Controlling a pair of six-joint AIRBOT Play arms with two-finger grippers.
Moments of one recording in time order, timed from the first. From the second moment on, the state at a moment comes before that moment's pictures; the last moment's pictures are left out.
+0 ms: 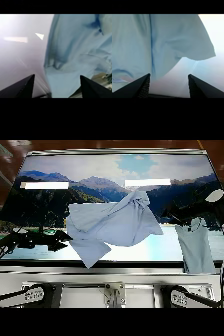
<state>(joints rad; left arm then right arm) 0.28 -1.37 0.59 0.66 -1.06 -1.16 -0.22 -1.35 1.18 -1.09 1.31 1.54</state>
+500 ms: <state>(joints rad) 0.22 -1.43 0.58 0.48 -0.98 -1.07 -0.24 -1.35 1.13 -1.08 1.31 1.52</state>
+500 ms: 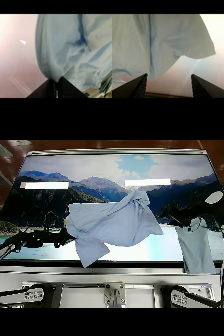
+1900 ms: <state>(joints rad) 0.23 -1.22 0.82 0.41 -1.09 -1.01 -0.24 -1.34 0.88 -0.84 0.81 1.41</state>
